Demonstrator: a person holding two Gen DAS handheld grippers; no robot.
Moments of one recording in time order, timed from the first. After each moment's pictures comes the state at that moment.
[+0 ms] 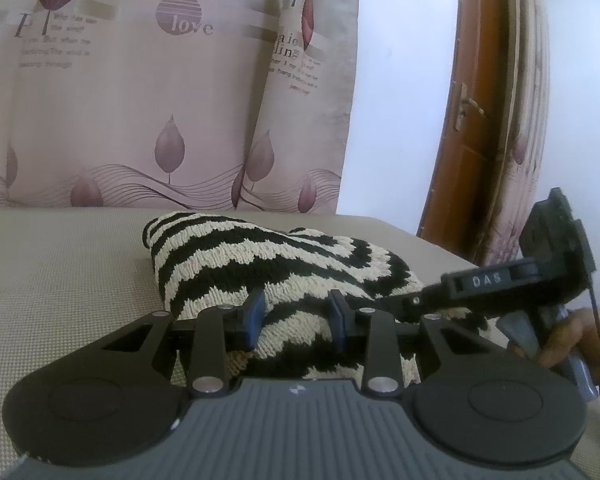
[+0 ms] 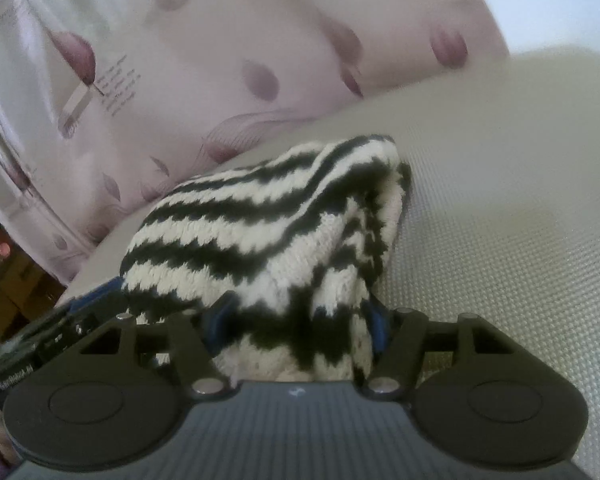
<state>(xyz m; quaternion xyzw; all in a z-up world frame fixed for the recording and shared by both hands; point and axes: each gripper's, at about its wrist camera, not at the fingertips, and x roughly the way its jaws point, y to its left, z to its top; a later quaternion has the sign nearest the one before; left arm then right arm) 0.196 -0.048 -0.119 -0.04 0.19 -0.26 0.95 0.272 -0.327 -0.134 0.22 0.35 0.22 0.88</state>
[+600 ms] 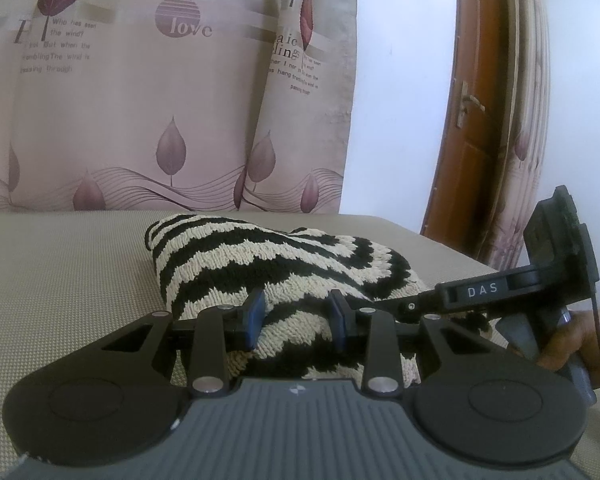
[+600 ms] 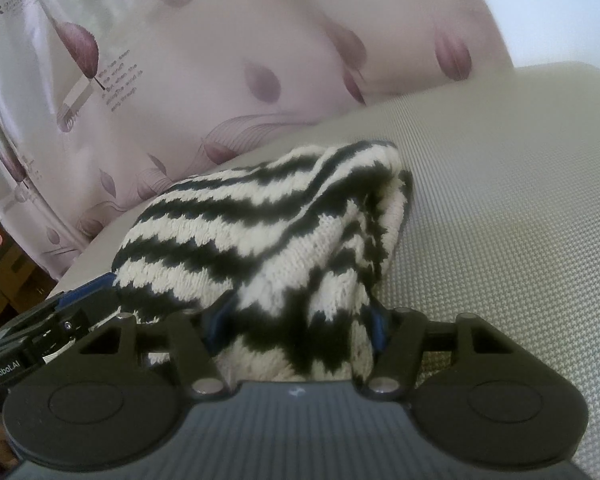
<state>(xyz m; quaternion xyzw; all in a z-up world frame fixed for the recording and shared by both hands) 0.195 -0.051 -0.118 -0.04 0.19 -0.25 0.95 0.267 -0.321 -0.134 0.19 0.33 0.22 0.90</state>
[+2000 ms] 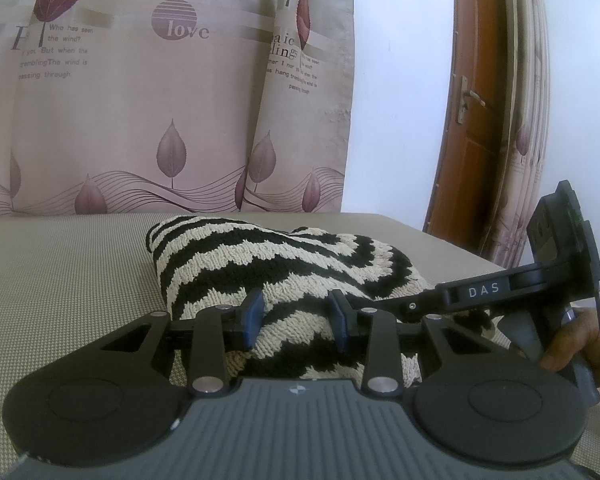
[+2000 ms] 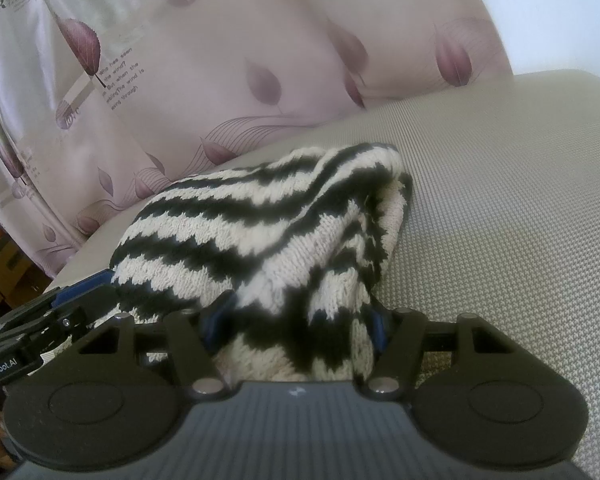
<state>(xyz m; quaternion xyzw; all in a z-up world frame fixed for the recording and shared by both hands) 0.196 -0.052 -0.119 -0.03 0.18 -0.25 0.95 0.266 -0.320 -0.135 0.18 0.32 0.21 0.90</state>
